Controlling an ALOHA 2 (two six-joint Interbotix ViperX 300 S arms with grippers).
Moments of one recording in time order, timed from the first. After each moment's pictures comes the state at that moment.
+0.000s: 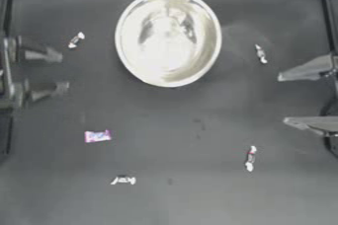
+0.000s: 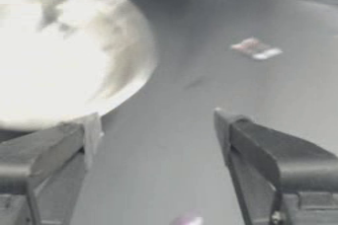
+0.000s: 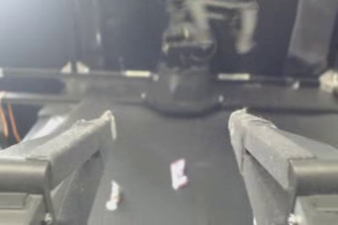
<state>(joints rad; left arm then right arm) 0.42 -0.92 1.01 -0.15 0.36 -0.05 -0.02 -0.97 1.17 0.00 -0.25 0.00</state>
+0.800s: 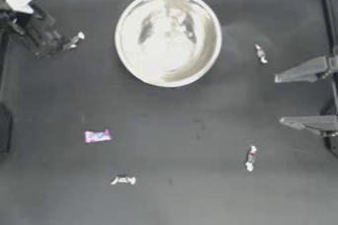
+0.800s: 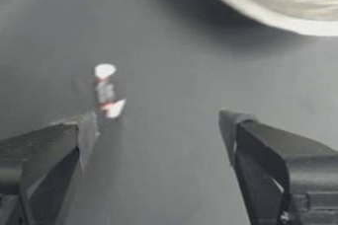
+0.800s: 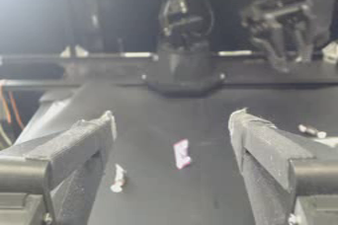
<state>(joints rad) 0.76 -0.48 0.80 0.00 0.63 -0.04 -0.04 -0.97 1.17 0.03 -0.21 0.00</state>
